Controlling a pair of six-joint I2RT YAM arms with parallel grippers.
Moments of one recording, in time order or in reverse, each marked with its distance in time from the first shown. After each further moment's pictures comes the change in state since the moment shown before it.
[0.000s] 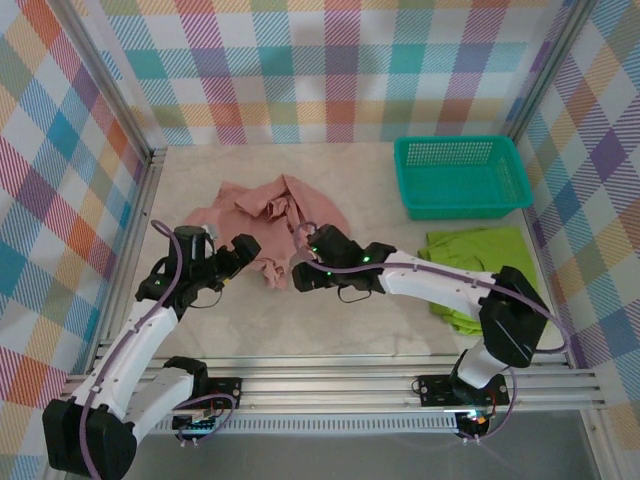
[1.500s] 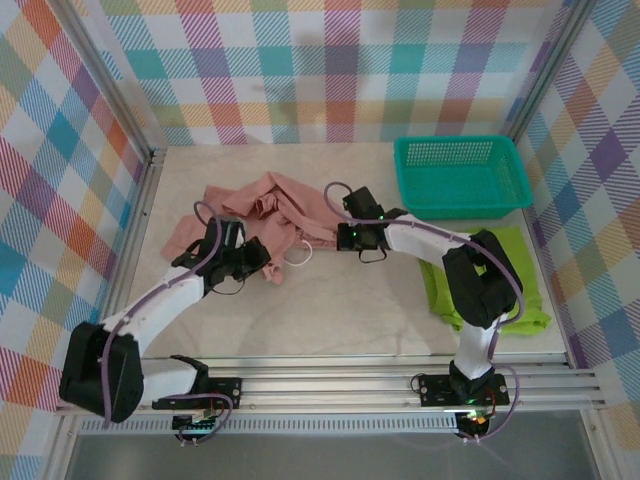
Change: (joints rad) left arm -0.132 0.289 0.053 0.149 -0.047 0.048; right arm -0.391 0.243 0.108 0.058 -0.130 -0.090
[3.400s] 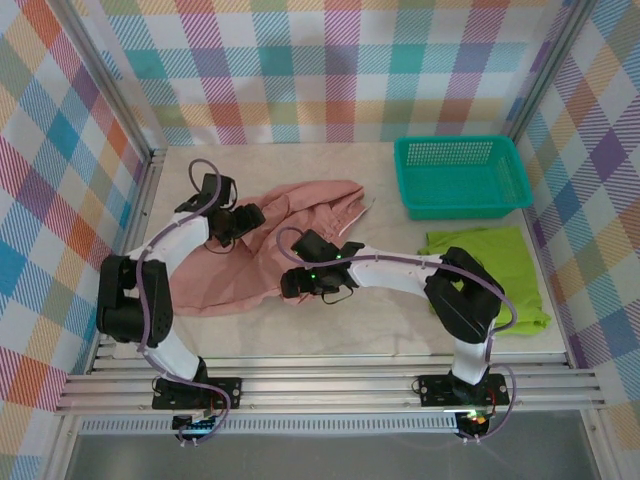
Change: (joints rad) left arm 0.192 0.465 0.415 -0.151 -0.093 0.183; right arm 0.376 0.006 -0.035 -0.022 -0.035 0.202
